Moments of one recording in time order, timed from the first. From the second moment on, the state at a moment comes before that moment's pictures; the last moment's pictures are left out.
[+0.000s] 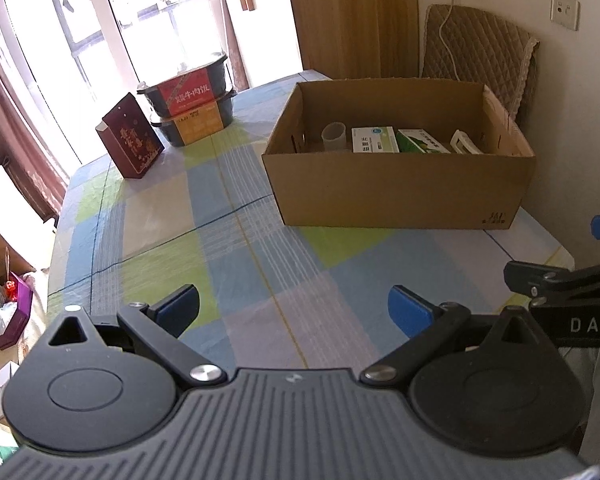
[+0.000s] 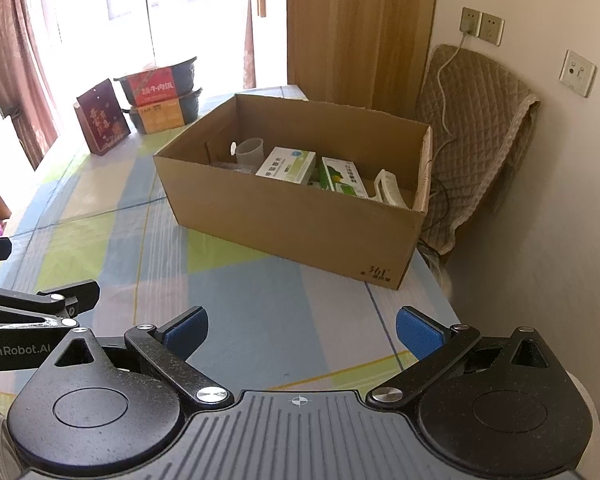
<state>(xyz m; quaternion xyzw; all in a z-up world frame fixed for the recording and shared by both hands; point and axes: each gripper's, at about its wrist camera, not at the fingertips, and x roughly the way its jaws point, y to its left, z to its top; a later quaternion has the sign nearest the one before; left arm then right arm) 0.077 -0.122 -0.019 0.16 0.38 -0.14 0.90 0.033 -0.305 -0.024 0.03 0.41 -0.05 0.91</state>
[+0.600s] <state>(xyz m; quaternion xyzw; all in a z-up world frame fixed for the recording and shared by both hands) 0.086 -0.125 -0.042 0.16 0.41 -0.14 0.89 0.041 -0.307 -0.040 0.03 0.43 -0.06 0.90</state>
